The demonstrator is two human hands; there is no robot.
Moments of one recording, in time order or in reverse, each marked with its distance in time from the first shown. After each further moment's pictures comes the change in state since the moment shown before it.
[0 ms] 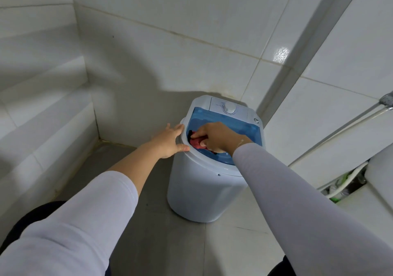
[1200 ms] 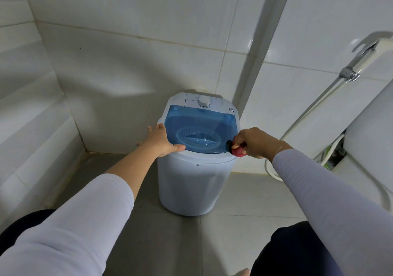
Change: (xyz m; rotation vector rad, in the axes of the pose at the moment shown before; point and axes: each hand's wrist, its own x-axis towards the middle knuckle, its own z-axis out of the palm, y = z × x) left_hand 0.004 0.041 0.025 0.082 0.089 -0.183; right_hand -0.102 0.124 0.028 -0.060 0.050 0.198
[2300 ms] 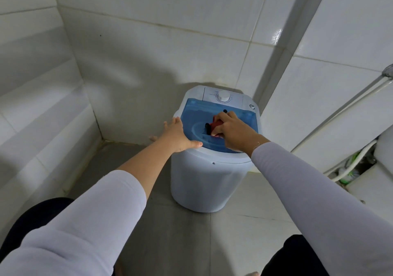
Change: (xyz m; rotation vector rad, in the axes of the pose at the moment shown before) left_hand 0.008 -0.004 0.004 -0.078 -0.026 -0.023; right_hand 0.057 -0.071 0.005 -0.055 0.253 -0.275
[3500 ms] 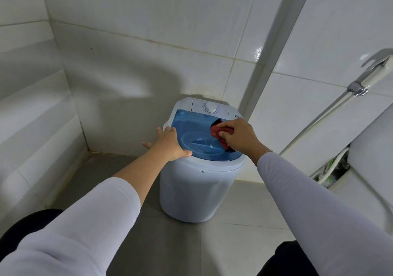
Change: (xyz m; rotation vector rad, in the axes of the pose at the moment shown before) left_hand -0.021 0.019 -0.009 0.191 -0.020 0.034; right_hand -0.024 0.013 -0.026 0.529 0.244 0.430
